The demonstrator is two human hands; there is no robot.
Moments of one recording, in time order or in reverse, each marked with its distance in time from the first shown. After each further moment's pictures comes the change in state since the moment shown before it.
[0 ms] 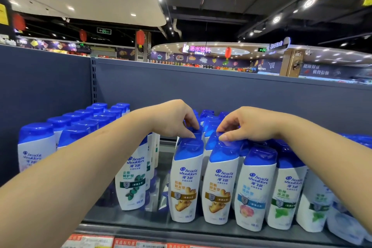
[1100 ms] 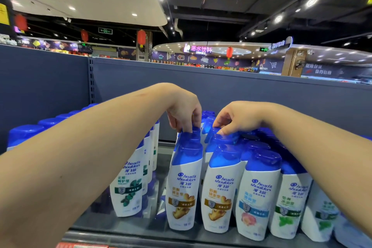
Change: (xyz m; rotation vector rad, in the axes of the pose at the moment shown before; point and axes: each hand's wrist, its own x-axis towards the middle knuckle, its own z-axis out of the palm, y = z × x) left_hand 0.057 0.008 -0.023 0.087 -0.355 -0.182; right_hand 0.048 0.008 -0.010 -0.118 -0.072 0.023
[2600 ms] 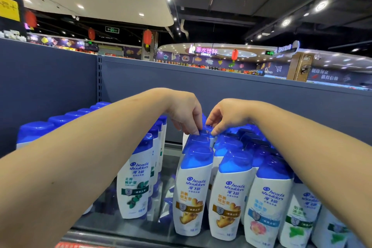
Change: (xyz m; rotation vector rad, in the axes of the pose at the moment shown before) left_hand 0.000 -0.029 0.004 -0.164 0.080 0.081; right_hand 0.041 -0.023 -0.002 0.033 -0.017 -0.035
